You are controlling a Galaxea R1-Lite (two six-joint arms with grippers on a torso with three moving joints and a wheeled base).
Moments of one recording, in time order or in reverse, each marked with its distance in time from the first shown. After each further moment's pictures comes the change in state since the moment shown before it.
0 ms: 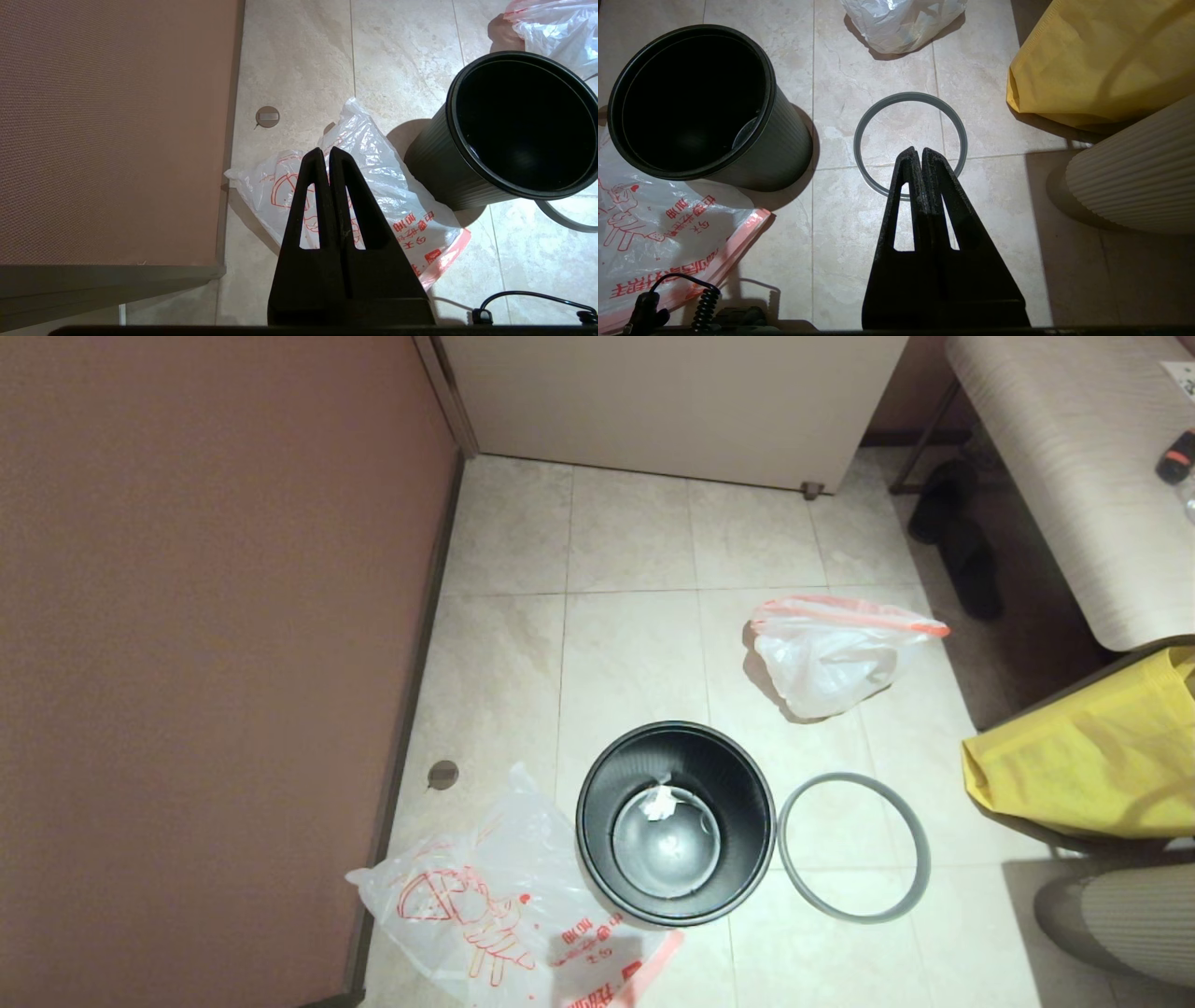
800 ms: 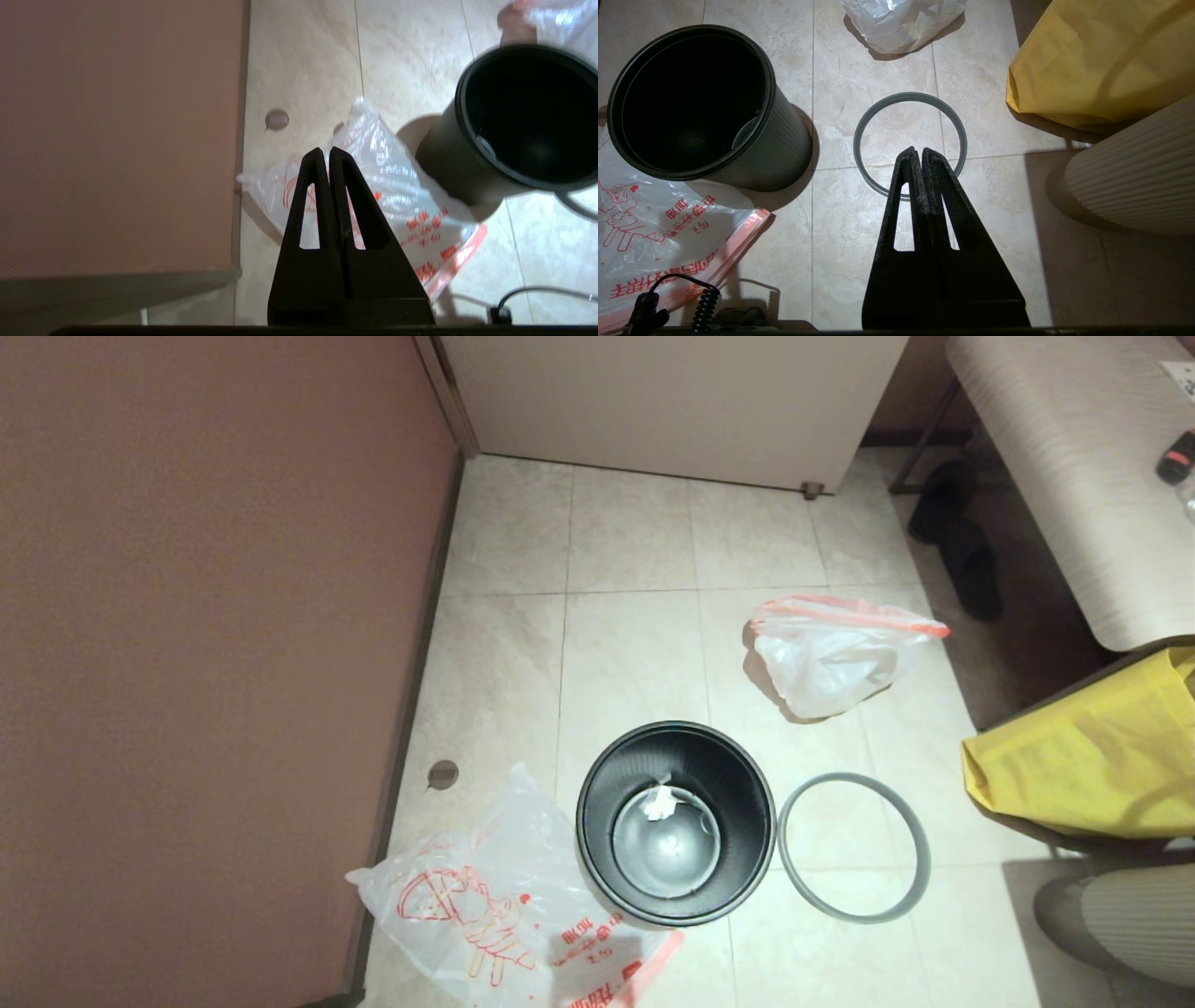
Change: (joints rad) left arm 0.004 0.024 -0.035 0.012 0.005 0.057; right arm 0.000 0.000 0.000 0.000 0.000 0.000
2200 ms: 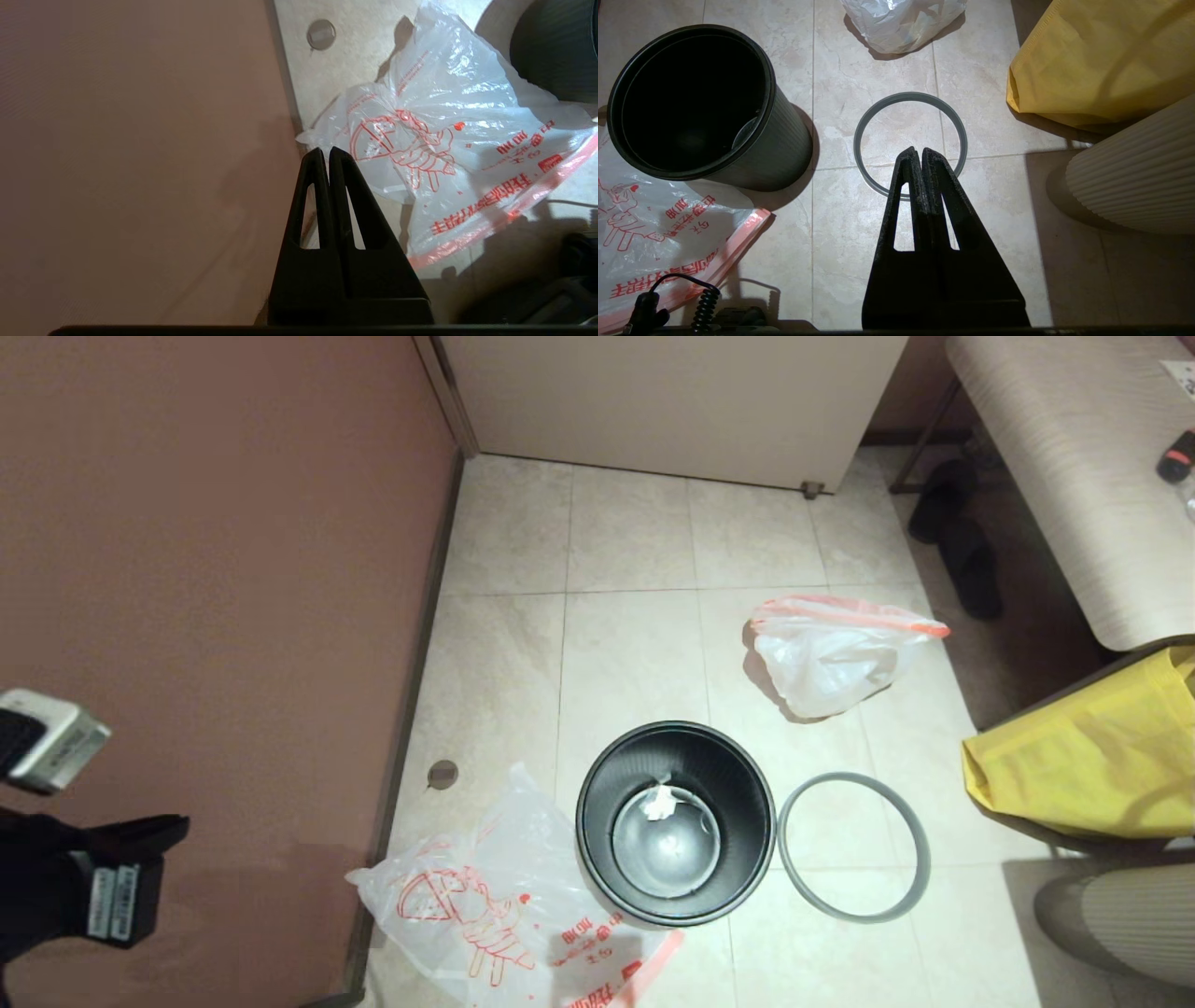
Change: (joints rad) left arm -0.009 0.992 -0.550 0.050 0.099 0.284; right arm 0.000 0.000 0.000 0.000 0.000 0.000
